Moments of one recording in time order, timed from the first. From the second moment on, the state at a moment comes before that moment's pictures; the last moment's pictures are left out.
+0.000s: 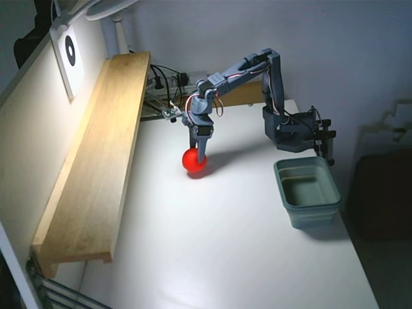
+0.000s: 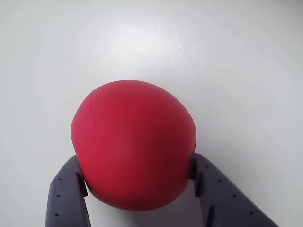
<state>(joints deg) 8.2 85.9 95.2 55.5 -90.1</state>
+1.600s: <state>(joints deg) -8.0 80.2 53.0 89.8 -90.1</state>
